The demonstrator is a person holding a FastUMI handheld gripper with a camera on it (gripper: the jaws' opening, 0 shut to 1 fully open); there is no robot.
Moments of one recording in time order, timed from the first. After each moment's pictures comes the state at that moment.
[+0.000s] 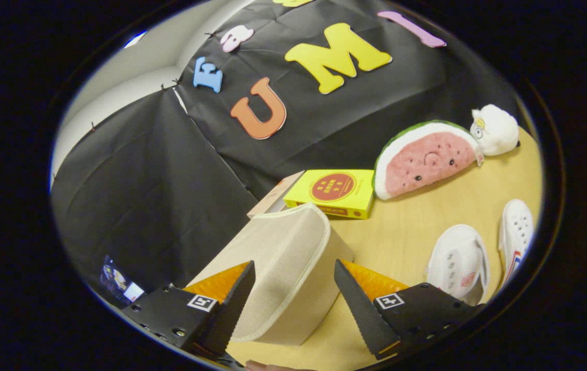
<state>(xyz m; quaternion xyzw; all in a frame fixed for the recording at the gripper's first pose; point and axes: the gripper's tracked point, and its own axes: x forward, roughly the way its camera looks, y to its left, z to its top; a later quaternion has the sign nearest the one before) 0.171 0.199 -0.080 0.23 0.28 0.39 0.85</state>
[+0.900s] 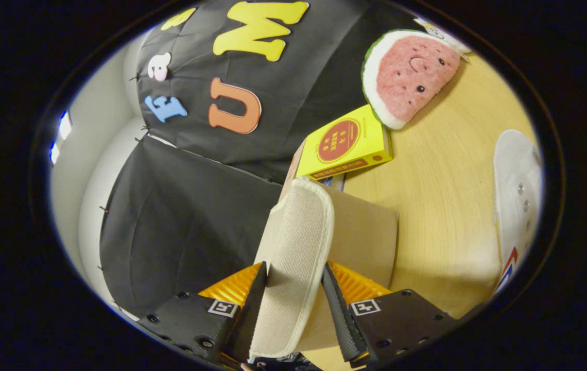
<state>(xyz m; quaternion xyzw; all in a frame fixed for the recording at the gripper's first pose) 0.177 0.232 -0.089 0.40 0.39 0.43 0.71</state>
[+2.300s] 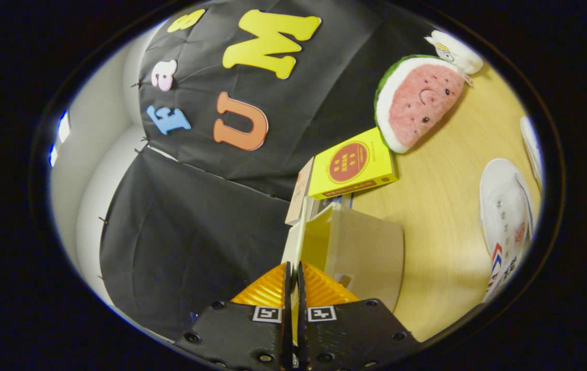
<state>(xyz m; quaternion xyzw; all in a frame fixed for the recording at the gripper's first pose) 0.163 0.218 -0.004 0.41 0.36 0.40 0.73</state>
